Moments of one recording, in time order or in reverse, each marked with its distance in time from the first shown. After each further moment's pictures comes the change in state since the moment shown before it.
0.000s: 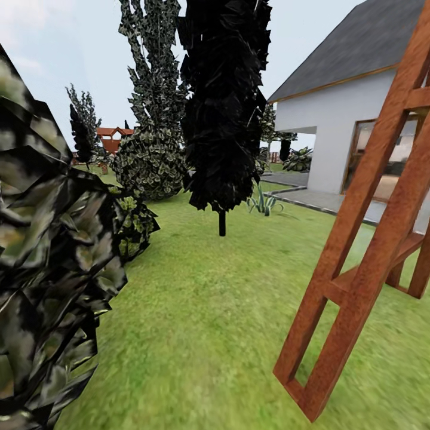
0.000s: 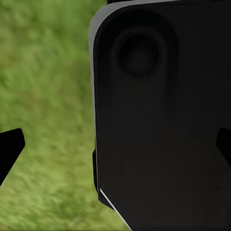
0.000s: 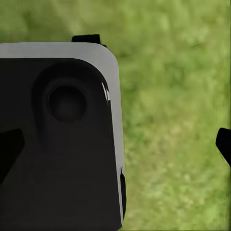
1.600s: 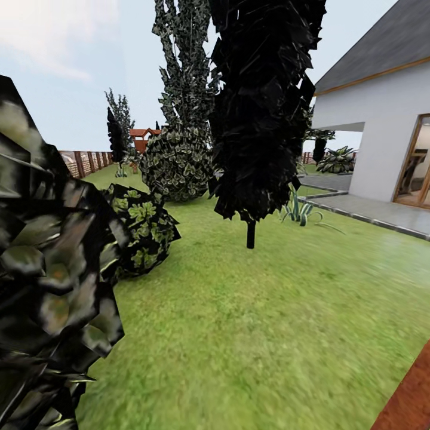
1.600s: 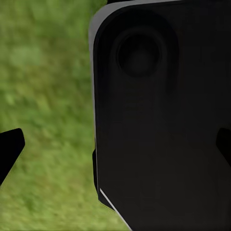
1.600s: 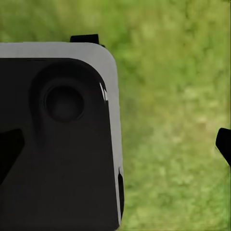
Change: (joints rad) left arm 0.000 0.000 0.000 0.000 0.000 0.000 0.000; right arm 0.000 -0.003 0.001 0.000 0.005 0.000 0.001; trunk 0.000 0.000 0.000
